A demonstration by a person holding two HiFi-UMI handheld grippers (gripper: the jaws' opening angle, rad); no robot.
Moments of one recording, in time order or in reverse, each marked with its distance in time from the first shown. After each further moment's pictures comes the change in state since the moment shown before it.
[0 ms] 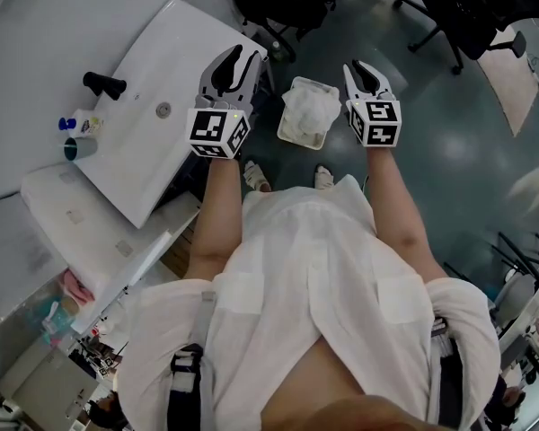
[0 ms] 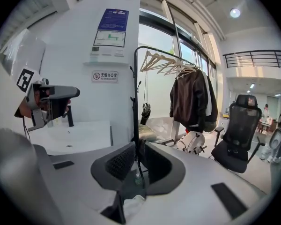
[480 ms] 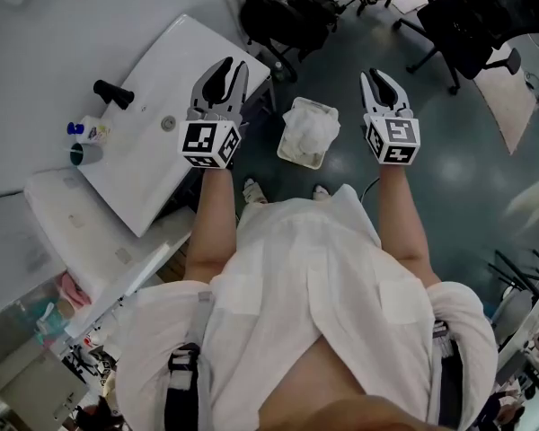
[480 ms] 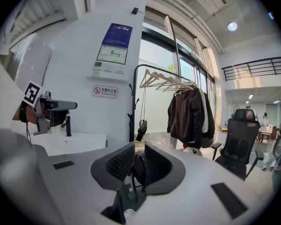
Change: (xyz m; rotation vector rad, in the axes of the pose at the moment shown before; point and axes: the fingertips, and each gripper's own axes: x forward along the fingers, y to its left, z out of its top) left arm -0.013 0.023 0.030 0.028 -0.055 0.065; right arm -0.035 -0.029 0.063 -0.055 -0.161 -0.020
